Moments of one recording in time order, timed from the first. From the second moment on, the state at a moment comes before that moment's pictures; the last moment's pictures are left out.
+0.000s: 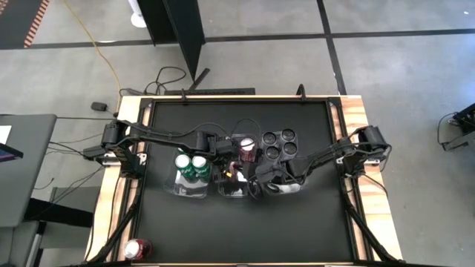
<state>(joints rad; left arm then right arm) 0.01 1.75 1.34 -0.72 -0.07 -0.05 0.21 1.76 0.95 0.34 0.53 -0.02</state>
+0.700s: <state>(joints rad) -0.01 1.75 1.48 -0.90 -0.13 -0.05 0.26 1.75 0.94 0.35 0.64 -0.09</state>
